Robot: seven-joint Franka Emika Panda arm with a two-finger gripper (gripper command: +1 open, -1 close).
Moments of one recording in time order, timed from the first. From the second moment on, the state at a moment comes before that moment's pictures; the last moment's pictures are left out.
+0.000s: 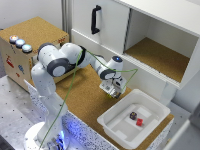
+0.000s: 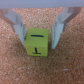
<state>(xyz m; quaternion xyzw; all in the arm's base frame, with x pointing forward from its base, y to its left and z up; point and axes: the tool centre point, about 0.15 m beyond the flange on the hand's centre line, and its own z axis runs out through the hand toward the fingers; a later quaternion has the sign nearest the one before) 0.429 -0.155 0.209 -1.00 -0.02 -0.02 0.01</state>
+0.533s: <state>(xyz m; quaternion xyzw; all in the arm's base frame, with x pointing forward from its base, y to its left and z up) 0.450 -0.148 0.272 -1.00 -0.02 -0.08 0.01</state>
